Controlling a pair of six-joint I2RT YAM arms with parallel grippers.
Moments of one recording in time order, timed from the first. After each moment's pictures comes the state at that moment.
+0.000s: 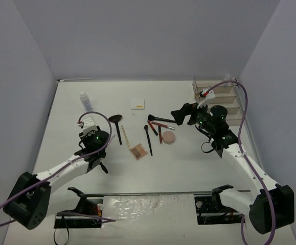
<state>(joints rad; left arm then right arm) -0.50 1.16 0.47 0.05 -0.80 -0.55 0.28 1.08 0.72 0.18 -0.31 0.28</state>
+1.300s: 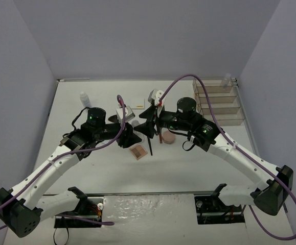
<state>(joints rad) -0.60 1.05 0.99 -0.35 0.60 0.04 0.77 1.24 1.14 -0.06 -0.50 -0.04</state>
